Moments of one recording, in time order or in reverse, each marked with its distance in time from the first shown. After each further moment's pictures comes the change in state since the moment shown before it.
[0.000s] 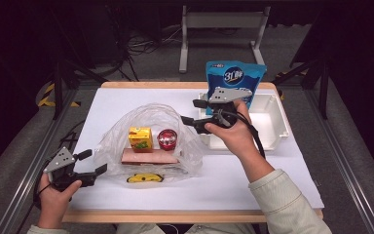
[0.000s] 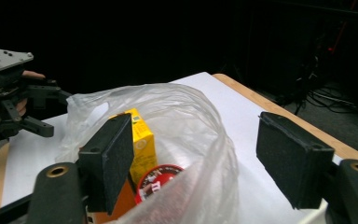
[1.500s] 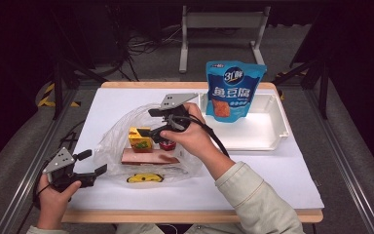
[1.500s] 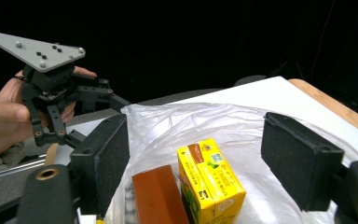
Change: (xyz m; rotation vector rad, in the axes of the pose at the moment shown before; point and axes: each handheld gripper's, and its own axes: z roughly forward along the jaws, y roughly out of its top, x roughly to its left) left arm -0.001 0.000 -0.001 -0.001 -0.007 0.011; right arm 0.050 0.015 0.096 0.054 0.203 -0.039
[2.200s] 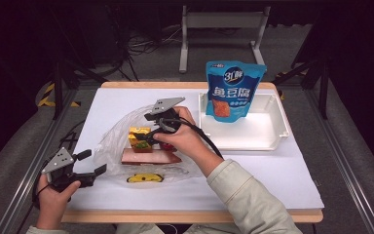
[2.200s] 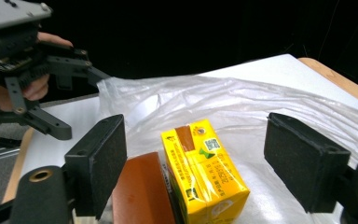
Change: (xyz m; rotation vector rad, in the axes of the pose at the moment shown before) left arm 0.001 0.000 -0.001 -0.006 -0.002 -0.005; right arm -0.013 -0.020 0.037 0.067 0.004 -0.008
